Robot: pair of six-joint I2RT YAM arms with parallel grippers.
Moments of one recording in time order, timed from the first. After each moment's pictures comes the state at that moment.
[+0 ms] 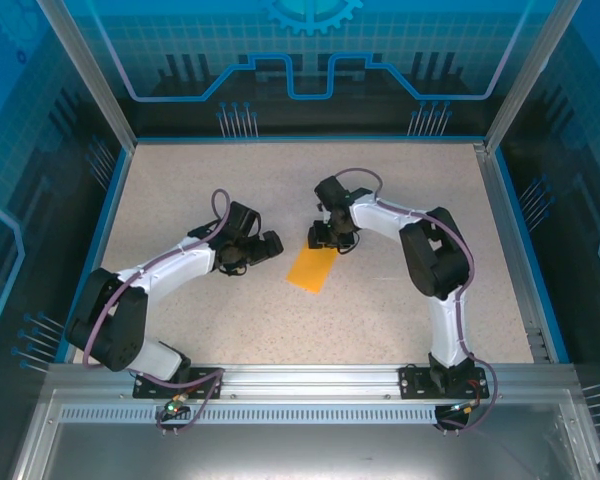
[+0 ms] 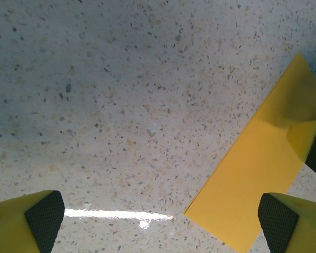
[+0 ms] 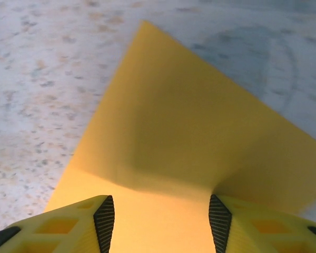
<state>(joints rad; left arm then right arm) -0.43 1.47 0.88 -0.47 0.07 -0.85 0.55 2.09 1.49 -0.69 -0.18 0.46</state>
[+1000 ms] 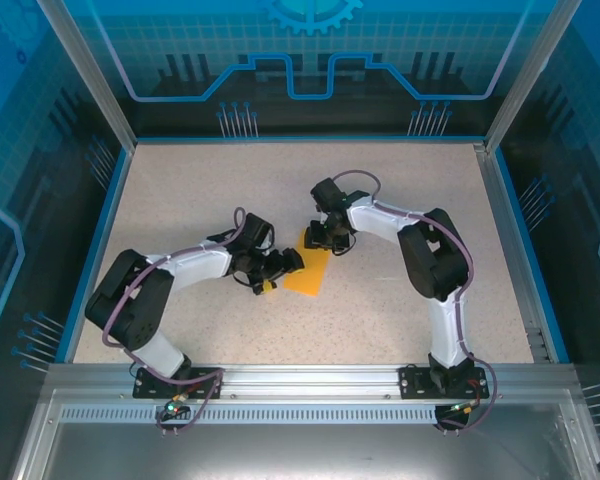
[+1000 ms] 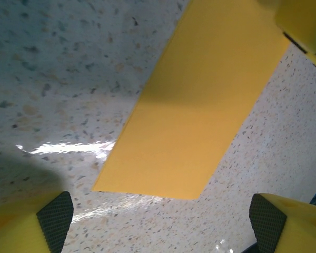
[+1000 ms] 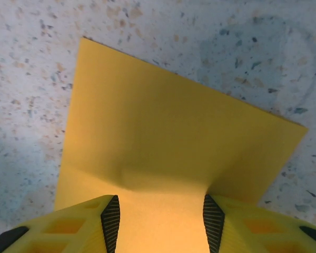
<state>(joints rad) -0.49 1.62 0.84 -0.33 0.44 -0.97 0.57 2.08 1.47 -0.66 -0.18 0.60</state>
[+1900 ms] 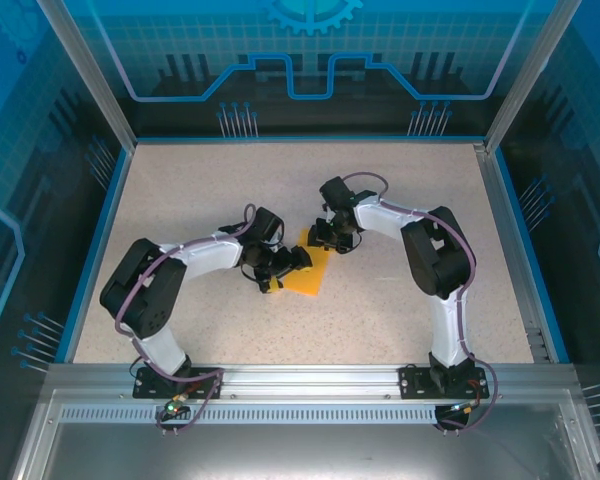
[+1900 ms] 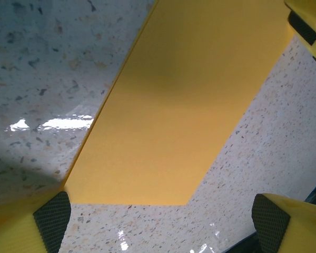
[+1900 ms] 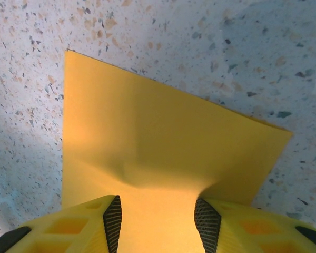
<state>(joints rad) -0.52 1.72 0.96 -0.41 0.47 -0.98 0.52 2.08 1.43 -0.62 -0.28 0.64</state>
